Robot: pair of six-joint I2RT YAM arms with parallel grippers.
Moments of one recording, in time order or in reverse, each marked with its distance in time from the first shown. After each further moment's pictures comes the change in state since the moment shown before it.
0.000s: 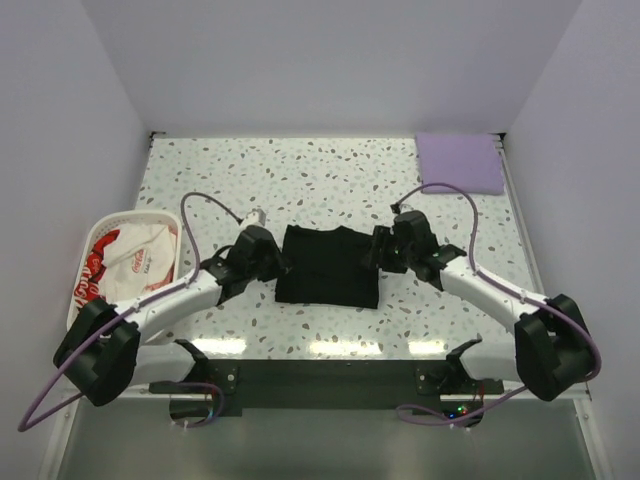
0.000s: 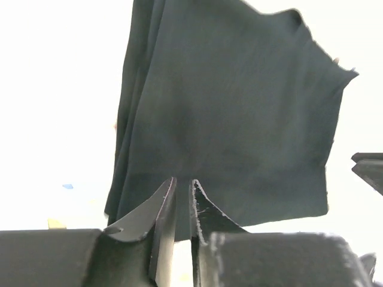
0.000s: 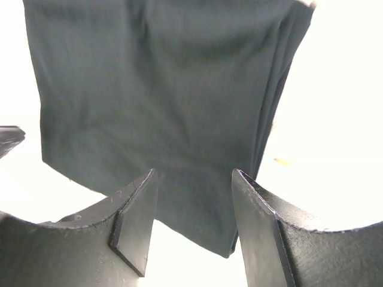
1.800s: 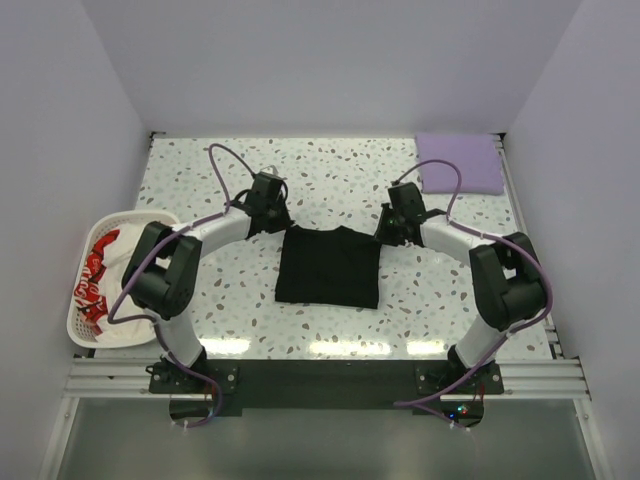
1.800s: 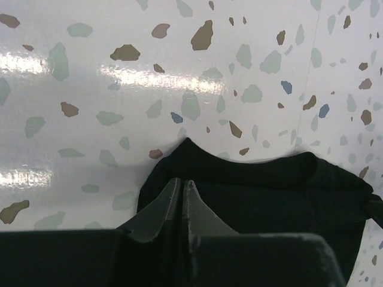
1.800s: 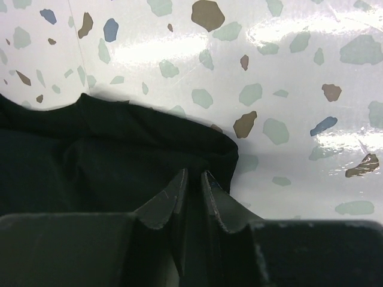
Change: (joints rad) left arm 0.213 0.557 0.549 -0.066 0.063 0.228; right arm -0.141 0.424 0.322 -0.023 0.071 -0.035
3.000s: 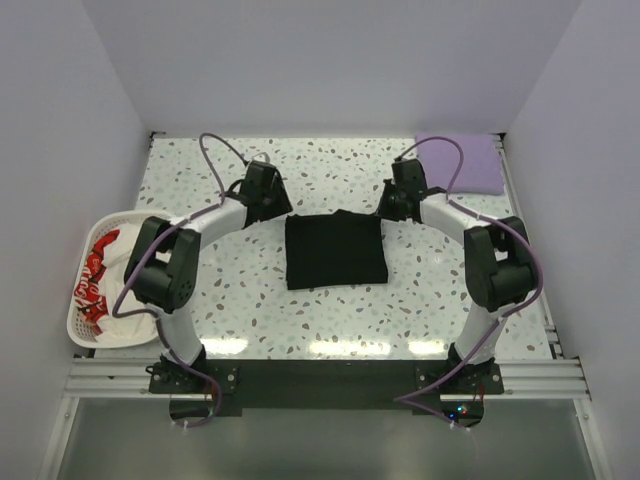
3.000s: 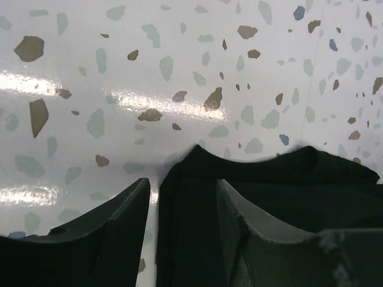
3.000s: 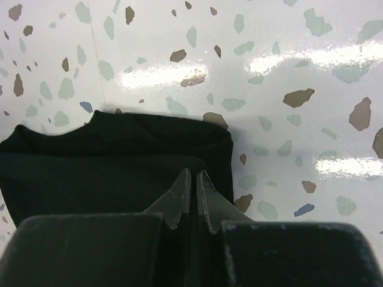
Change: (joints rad) left arm 0.057 0.058 0.083 0.027 -0.021 0.028; right arm -0.068 0.134 0.220 -0.018 0.000 -0.061
